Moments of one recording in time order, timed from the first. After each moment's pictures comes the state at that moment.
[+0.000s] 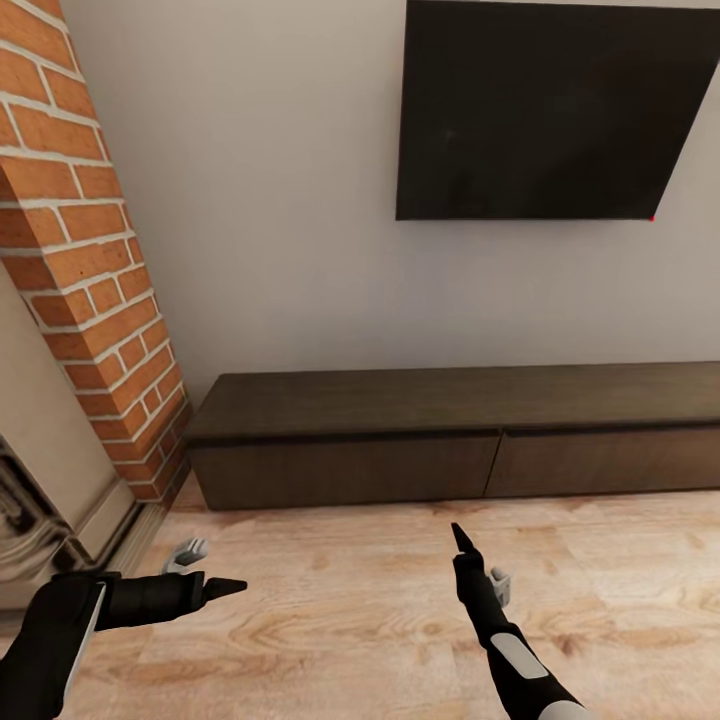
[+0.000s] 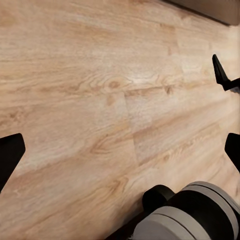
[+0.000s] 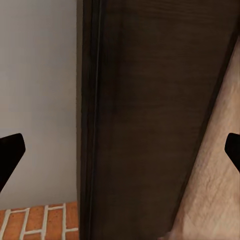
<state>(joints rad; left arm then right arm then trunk) -0.34 0.18 0.31 -1.24 -0.24 1.05 -1.19 -0.53 0.07 -0.24 -0.33 -1.18 0.00 0.65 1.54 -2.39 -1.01</state>
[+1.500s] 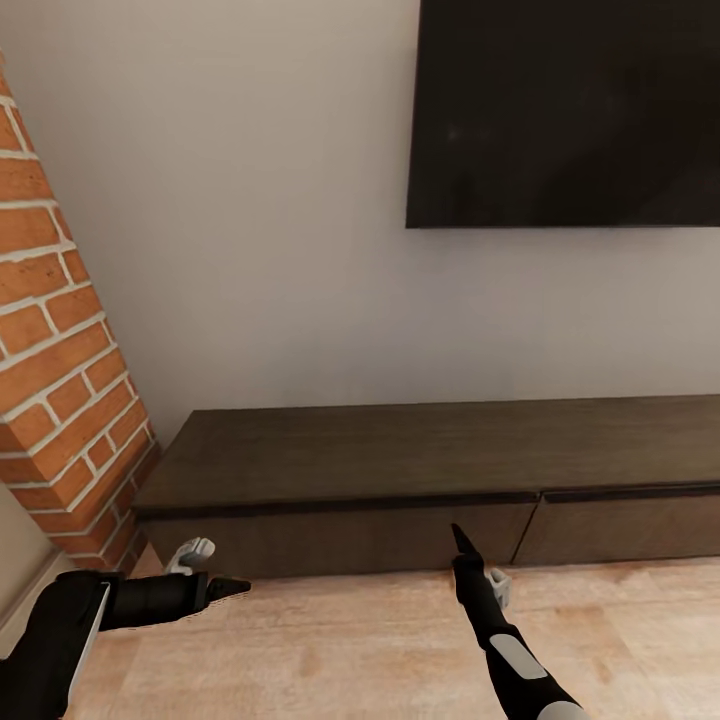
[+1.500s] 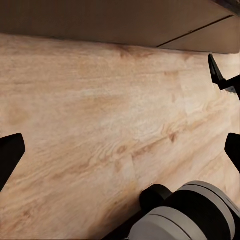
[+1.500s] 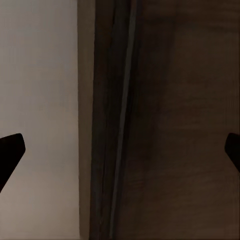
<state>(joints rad) -0.33 0.17 0.30 -1.24 -0.24 1.05 -1.19 -0.53 0.08 -0.25 -0.32 -1.19 0.00 0.65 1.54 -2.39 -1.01</state>
